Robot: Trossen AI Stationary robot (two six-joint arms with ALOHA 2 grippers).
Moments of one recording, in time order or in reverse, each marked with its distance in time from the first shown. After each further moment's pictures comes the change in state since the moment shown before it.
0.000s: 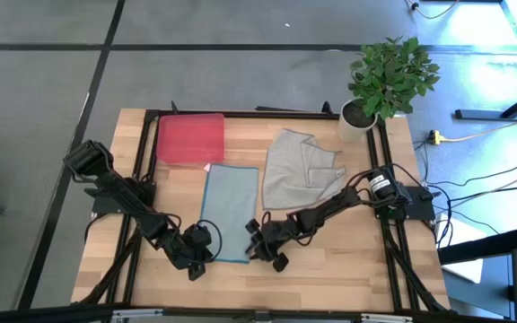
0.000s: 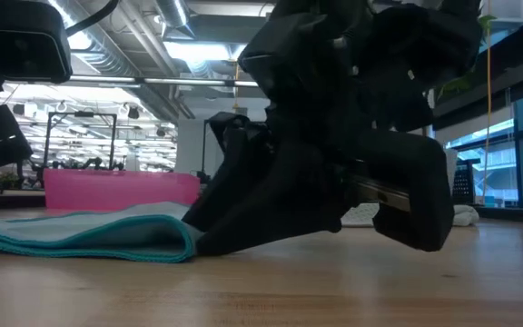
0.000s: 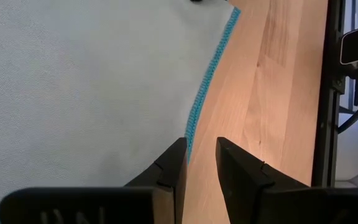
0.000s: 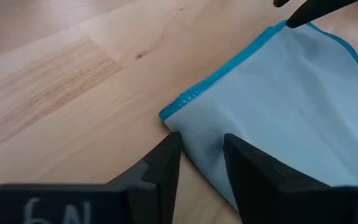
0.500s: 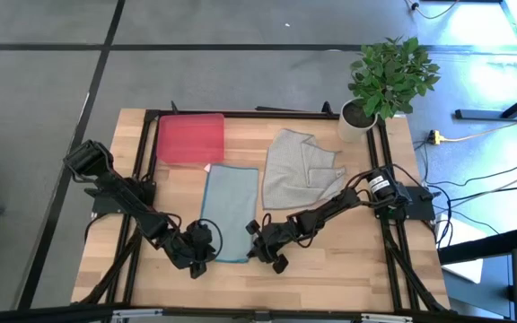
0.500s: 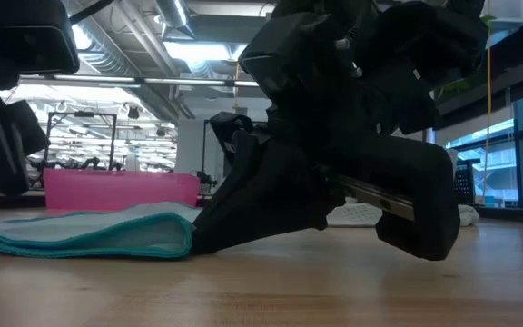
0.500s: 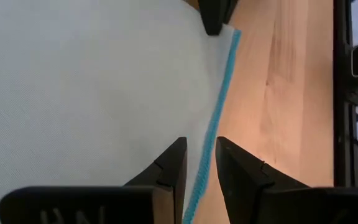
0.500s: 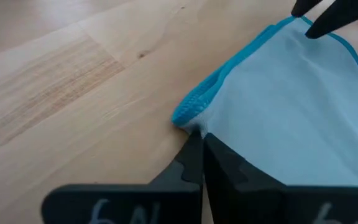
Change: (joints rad) left arm 0.004 0.000 0.000 0.001 -0.090 0.080; right arm 0.001 0.005 -0.002 0.007 0.028 -0.001
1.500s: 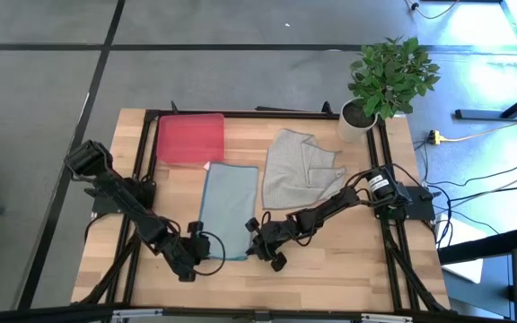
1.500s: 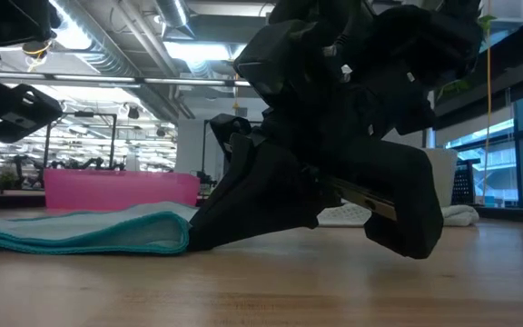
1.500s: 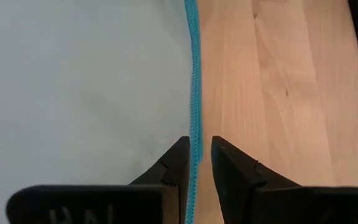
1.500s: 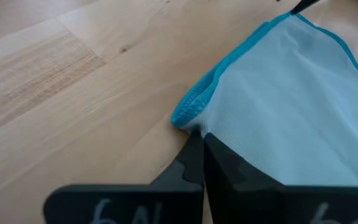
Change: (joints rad) left arm -0.032 0.004 0.092 -0.230 0.052 0.332; right arm -0.014 -0.001 -0.001 -0.001 0.015 0.004
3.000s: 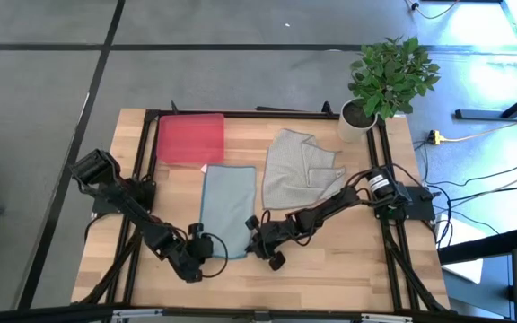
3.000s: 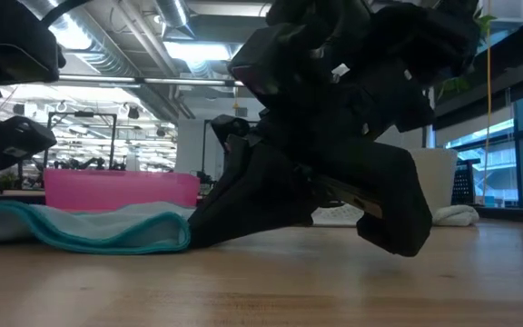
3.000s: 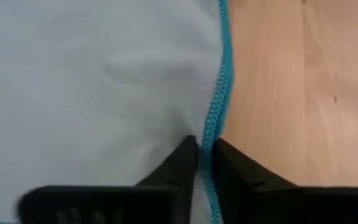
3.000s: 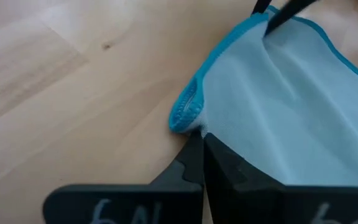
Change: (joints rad) left arm -0.010 0.142 0.003 0.019 -0.036 -0.142; right arm -0.002 -0.010 0.016 -0.027 0.046 0.024
